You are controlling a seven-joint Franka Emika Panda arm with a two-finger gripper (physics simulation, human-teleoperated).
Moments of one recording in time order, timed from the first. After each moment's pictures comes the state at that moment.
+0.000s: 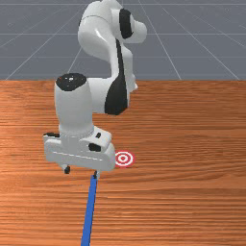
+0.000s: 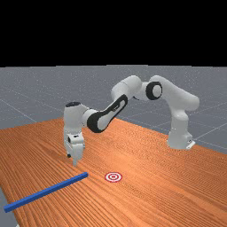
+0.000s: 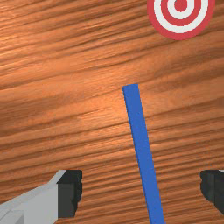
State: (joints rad) arm -0.25 1.05 0.17 -1.01 -0.18 2.13 -2.22
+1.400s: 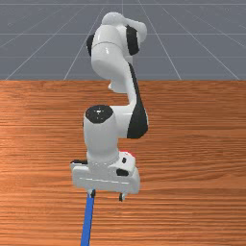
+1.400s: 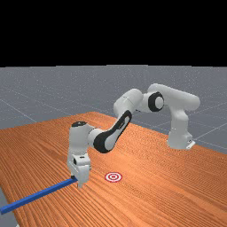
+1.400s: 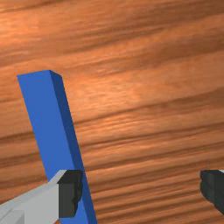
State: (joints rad) arm -0.17 1.25 0.20 -0.86 -0.17 2.23 -2.19
